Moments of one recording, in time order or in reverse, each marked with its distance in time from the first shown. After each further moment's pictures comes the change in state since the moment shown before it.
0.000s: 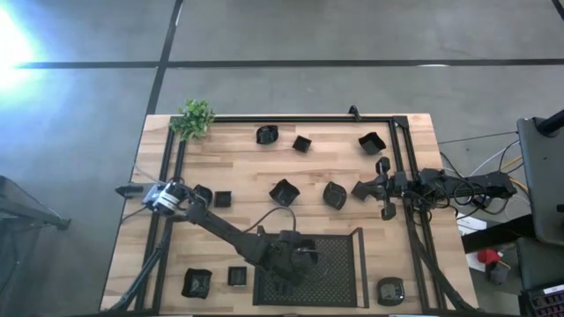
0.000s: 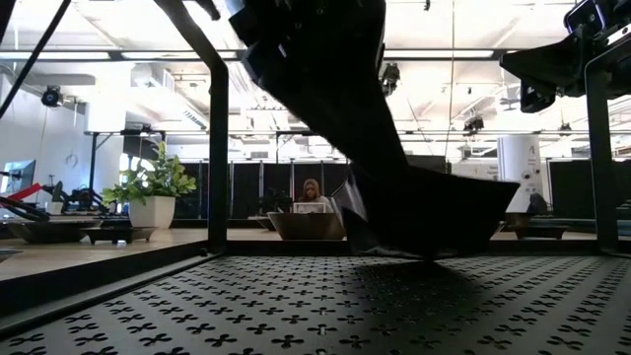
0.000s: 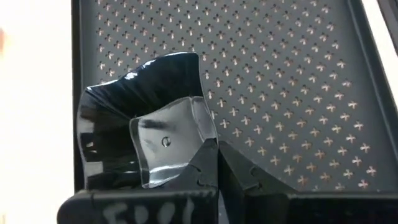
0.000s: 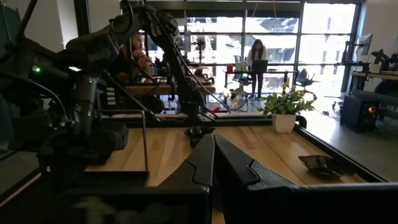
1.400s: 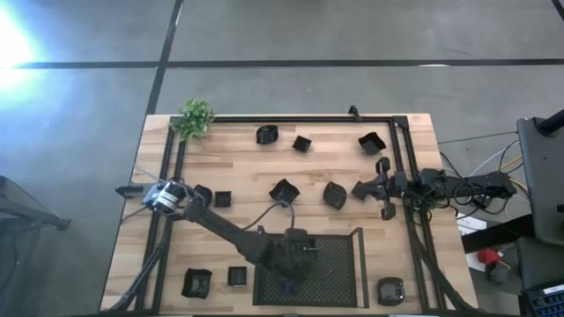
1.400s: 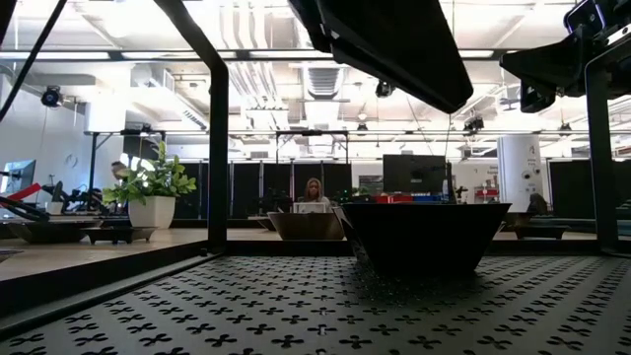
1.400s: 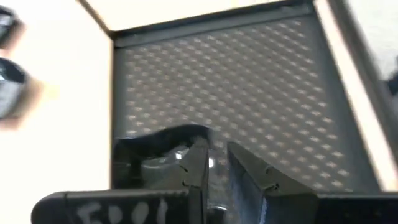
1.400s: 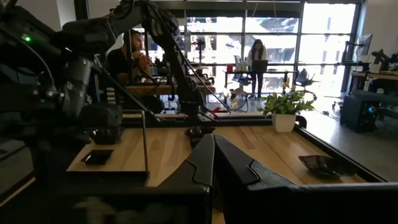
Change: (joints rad) left arm 0.014 -0.007 0.103 -0.009 -0.076 0.032; right arm 0.000 0.000 0.000 0.000 0.000 0.000
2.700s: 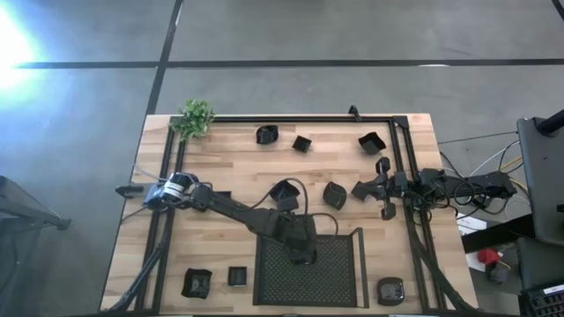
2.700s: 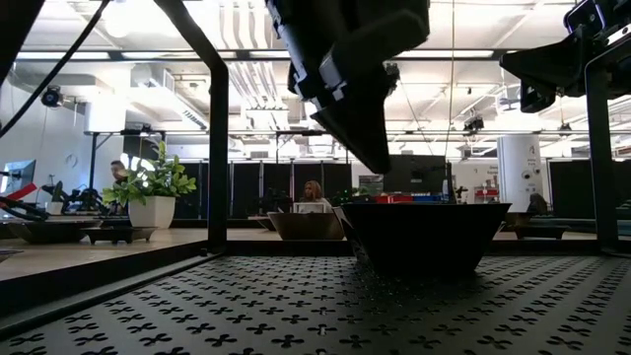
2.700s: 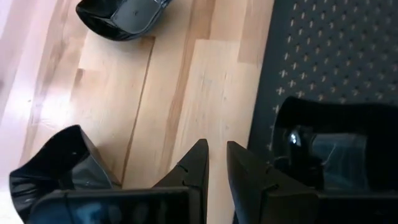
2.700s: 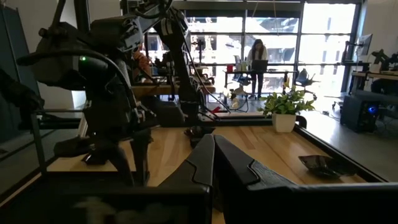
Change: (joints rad) left arm 0.146 0.000 -0.014 -0.211 -0.122 -0.163; right arm 0.000 0.000 0.000 0.000 0.000 0.000
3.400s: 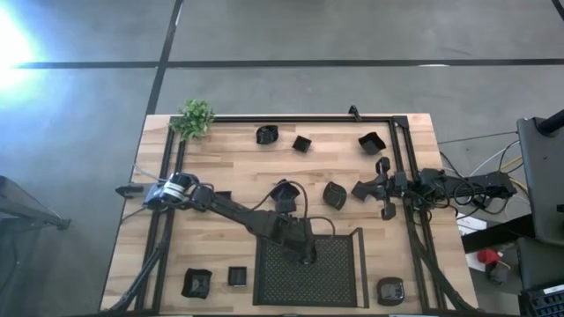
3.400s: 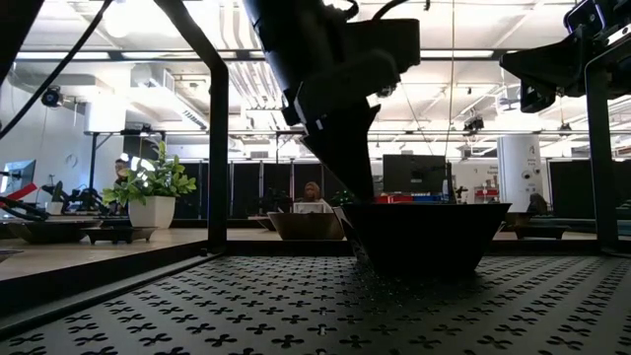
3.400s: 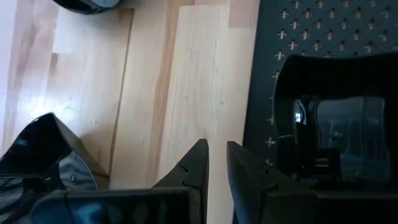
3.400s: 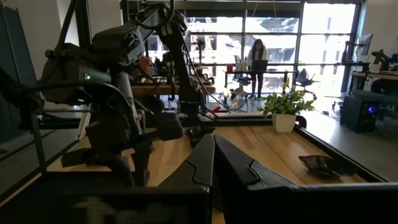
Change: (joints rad) left arm -0.004 0.000 -0.075 0.039 0.034 0.049; right arm 0.000 0.000 0.000 0.000 0.000 0.000
